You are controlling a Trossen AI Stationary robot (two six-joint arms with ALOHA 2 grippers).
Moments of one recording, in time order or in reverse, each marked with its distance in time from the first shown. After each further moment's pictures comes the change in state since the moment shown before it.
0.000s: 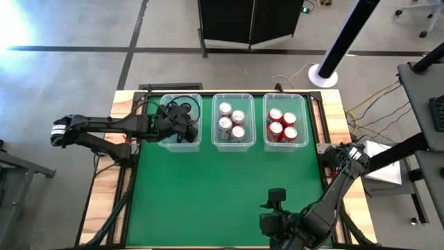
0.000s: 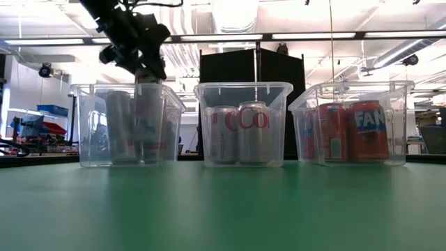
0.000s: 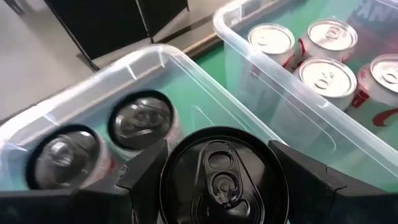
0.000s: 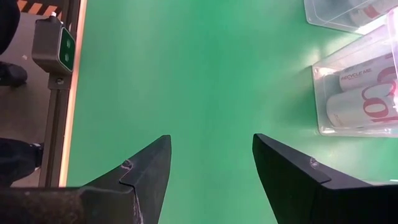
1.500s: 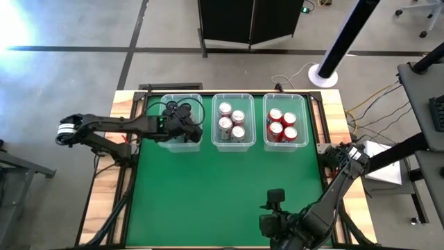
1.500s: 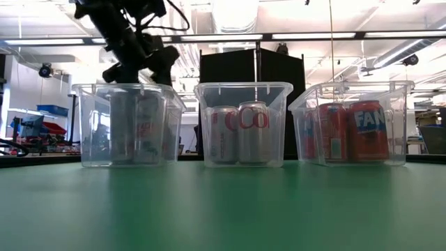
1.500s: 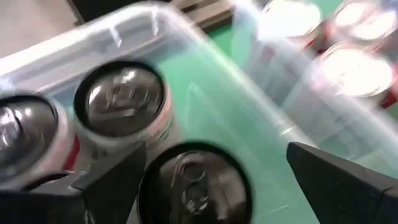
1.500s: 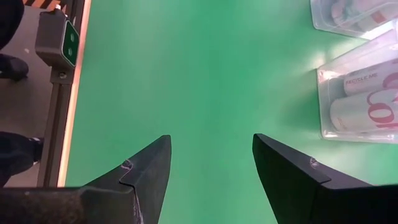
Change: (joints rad) left arm 0.045 0.103 -0.024 0.065 0.064 -0.110; right arm 0.000 -0.001 -0.017 0.023 -0.009 -0.032
